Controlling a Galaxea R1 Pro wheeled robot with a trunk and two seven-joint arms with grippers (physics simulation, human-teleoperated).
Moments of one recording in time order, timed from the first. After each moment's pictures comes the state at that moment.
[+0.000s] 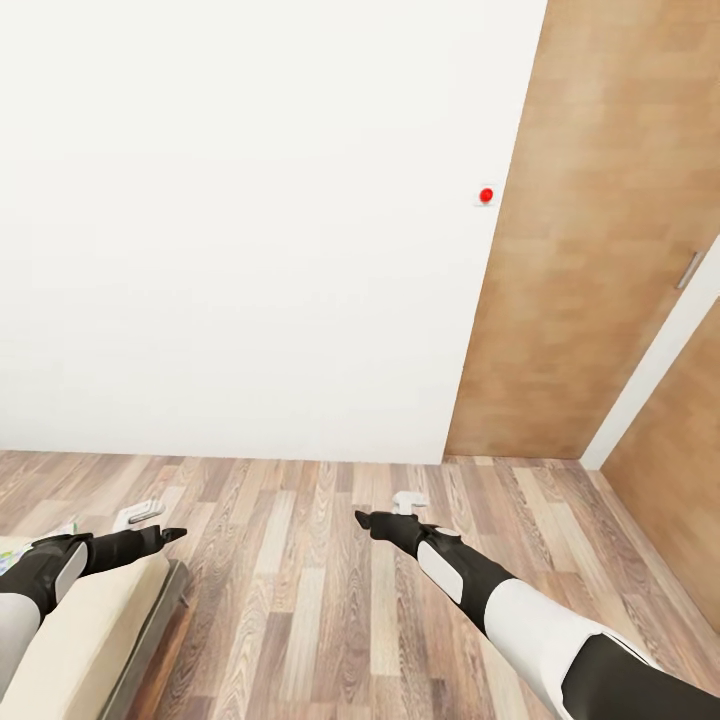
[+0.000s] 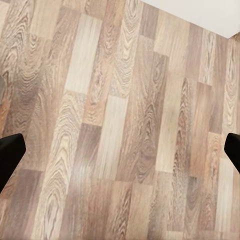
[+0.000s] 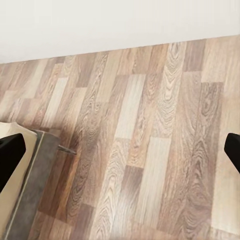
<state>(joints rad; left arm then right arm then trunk) -0.80 0.39 0.30 -0.32 -0.04 0.43 -0.59 -0.83 0.09 0.73 -0.35 -0.87 0.06 0.14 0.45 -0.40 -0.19</state>
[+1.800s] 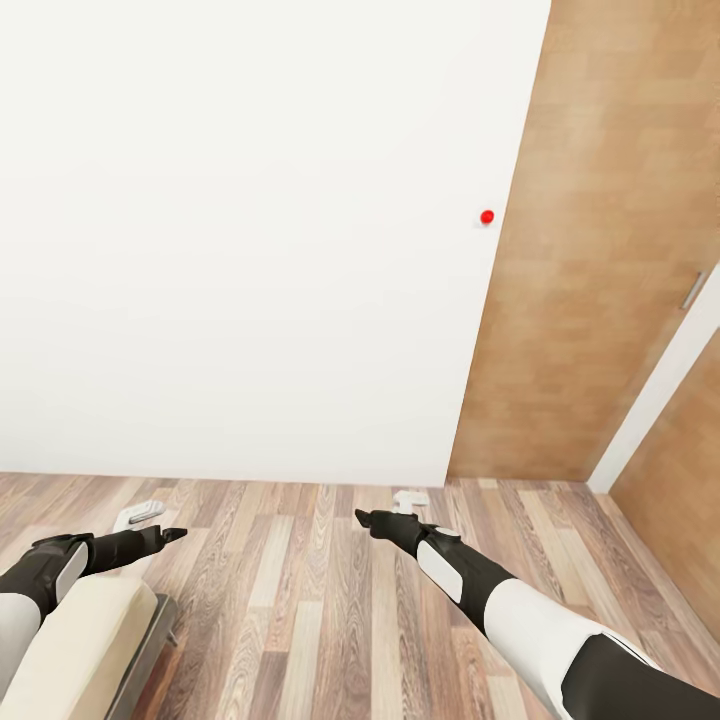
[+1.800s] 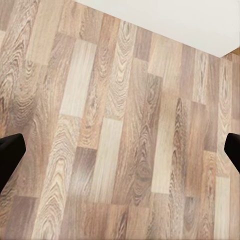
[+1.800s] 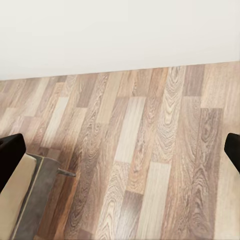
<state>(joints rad) -0.80 0.39 0.30 -0.32 -0.04 0.43 -0.59 -0.83 0.09 0.73 -0.35 -0.89 0.05 0.14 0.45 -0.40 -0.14</state>
